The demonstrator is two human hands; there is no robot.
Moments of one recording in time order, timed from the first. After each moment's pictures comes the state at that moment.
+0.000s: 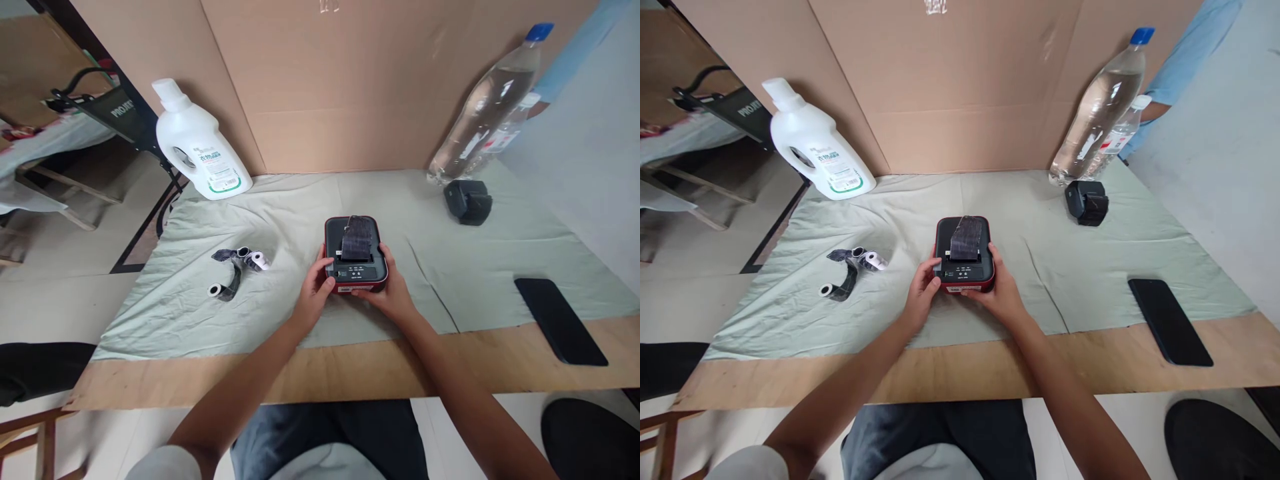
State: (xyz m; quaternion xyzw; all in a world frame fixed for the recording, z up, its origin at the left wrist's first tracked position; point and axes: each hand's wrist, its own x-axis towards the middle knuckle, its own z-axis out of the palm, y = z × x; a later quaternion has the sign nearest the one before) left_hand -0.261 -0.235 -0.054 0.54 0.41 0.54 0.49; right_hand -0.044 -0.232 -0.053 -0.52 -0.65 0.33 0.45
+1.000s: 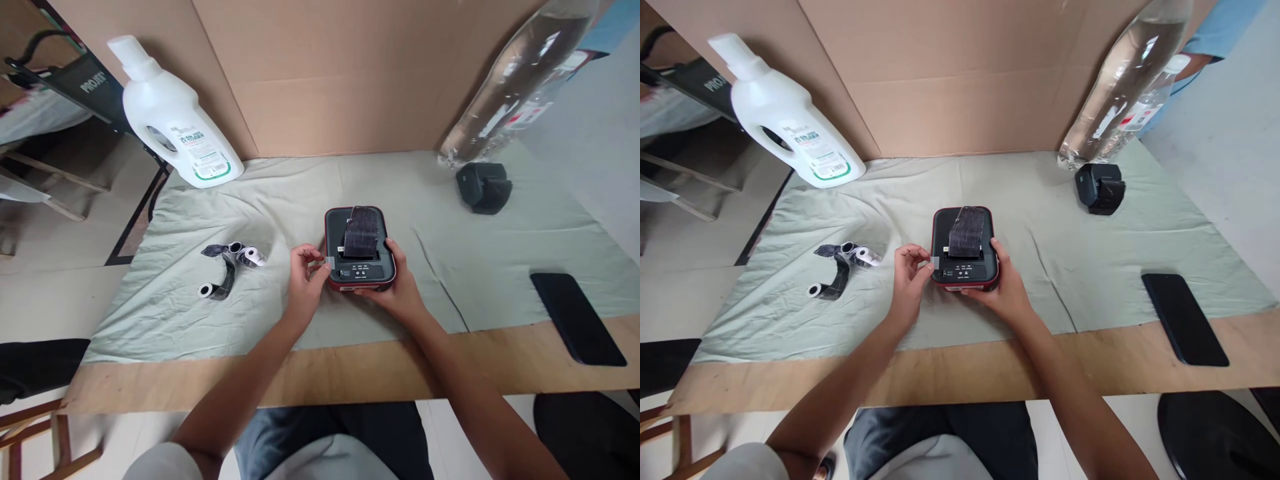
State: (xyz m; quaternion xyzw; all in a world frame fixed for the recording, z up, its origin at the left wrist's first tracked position) left_hand -0.260 -0.226 -0.021 0.45 0.49 0.58 0.47; right_hand -0.041 -0.233 -0.055 -0.53 -0.66 0.31 0.44
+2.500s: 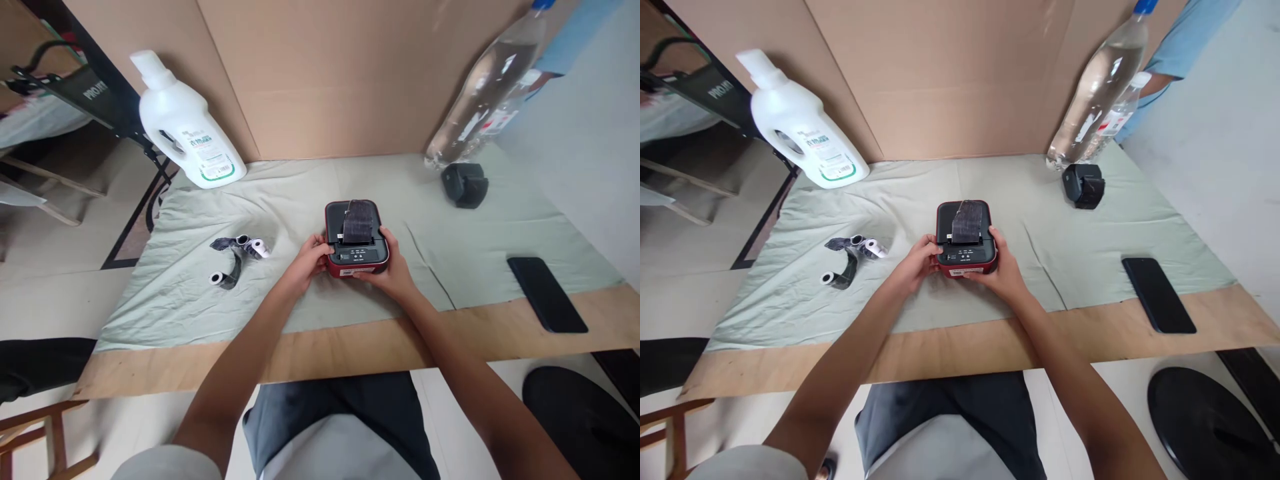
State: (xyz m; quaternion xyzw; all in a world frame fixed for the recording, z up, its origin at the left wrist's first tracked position) left_hand -0.269 -0.198 0.000 0.34 0.50 0.40 0.69; right_hand -0.041 -0.230 -0.054 -0.53 -0.66 0.31 0.44
